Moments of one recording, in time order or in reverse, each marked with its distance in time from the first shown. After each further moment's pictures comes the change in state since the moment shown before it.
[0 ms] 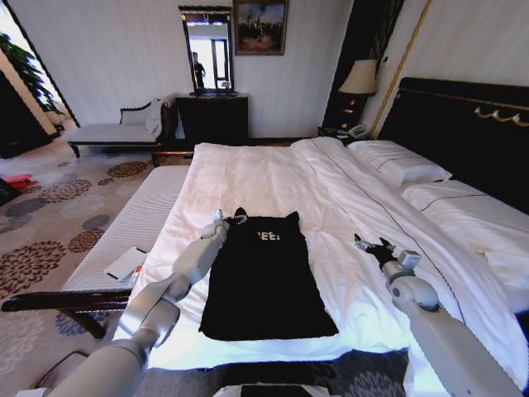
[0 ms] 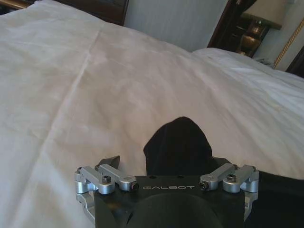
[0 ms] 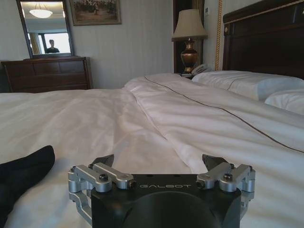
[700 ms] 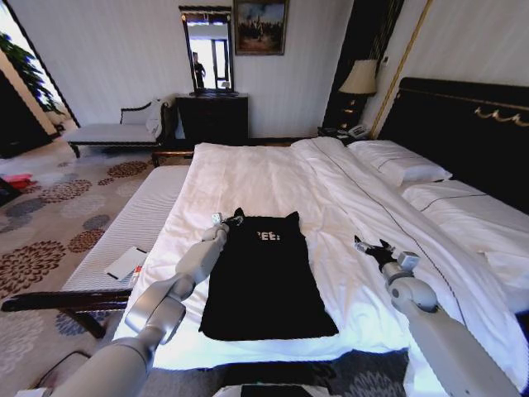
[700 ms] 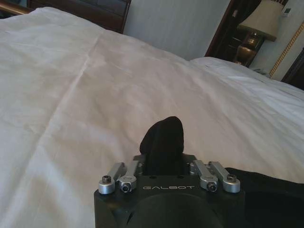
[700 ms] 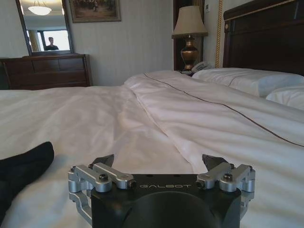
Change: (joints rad) left arm 0.018 -0.015 -0.016 0.024 0.009 -0.073 0.026; right arm 0.030 0.007 -0.025 -0.029 -0.005 0.000 -0.001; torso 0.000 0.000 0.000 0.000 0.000
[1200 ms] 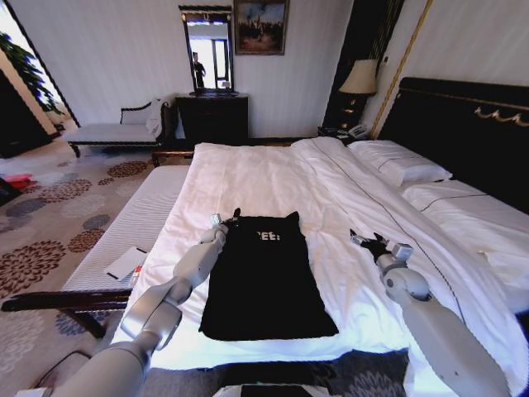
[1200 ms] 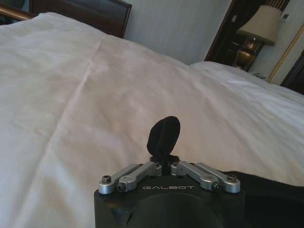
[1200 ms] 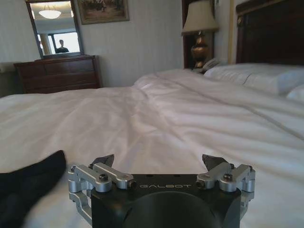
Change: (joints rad) left arm 0.028 0.032 0.011 -0.069 -0.025 0.000 -0.019; right arm 0.115 -0.019 -0.085 -0.055 0.062 -0.027 -0.017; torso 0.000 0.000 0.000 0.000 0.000
